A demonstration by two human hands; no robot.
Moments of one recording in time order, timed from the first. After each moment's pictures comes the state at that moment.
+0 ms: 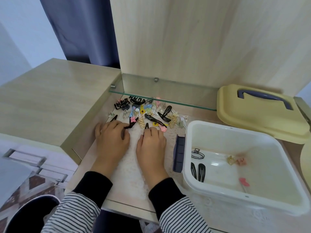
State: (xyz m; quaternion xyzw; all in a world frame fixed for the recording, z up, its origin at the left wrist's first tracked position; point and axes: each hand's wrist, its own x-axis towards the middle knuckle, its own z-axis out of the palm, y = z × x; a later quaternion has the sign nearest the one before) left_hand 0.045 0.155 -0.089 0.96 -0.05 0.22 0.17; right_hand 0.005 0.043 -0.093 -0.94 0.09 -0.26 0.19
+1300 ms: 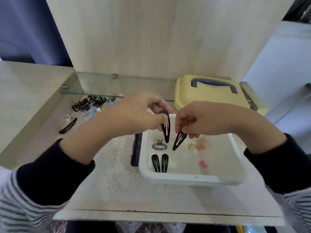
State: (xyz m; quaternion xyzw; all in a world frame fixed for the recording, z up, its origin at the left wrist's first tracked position) left_hand -0.021 0.017 0.096 0.85 -0.28 -0.19 0.41; right_hand -0.070 -0.162 0.104 -0.96 -0.02 0.21 0.20
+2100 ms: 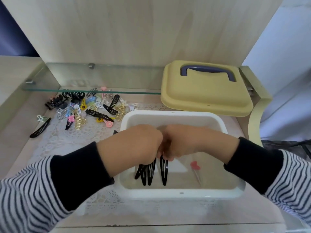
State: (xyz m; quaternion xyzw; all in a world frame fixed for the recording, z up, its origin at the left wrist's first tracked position) left_hand -0.017 -0.054 0.028 0.86 -0.42 -0.24 -0.11; right_hand -0.043 -0.178 0.005 -0.90 -0.02 0.33 0.28
